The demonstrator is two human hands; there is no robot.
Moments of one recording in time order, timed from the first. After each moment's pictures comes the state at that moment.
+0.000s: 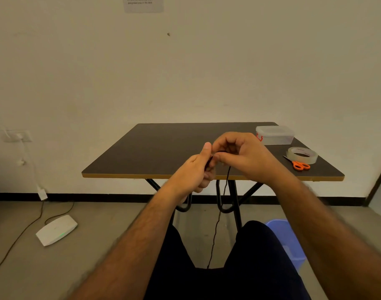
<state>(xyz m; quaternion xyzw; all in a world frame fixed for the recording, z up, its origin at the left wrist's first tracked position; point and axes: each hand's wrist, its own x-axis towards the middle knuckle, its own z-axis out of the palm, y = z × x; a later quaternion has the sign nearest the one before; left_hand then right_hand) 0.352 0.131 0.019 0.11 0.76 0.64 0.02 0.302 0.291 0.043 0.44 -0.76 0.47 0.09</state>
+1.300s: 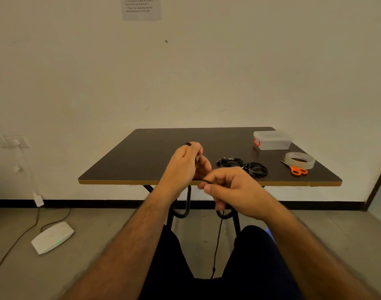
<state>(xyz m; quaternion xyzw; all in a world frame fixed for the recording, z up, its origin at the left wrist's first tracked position) 0.347 0.126 0.036 0.09 0.75 0.64 -0.13 0.333 0.289 0.013 0.39 -0.78 0.49 -0.06</state>
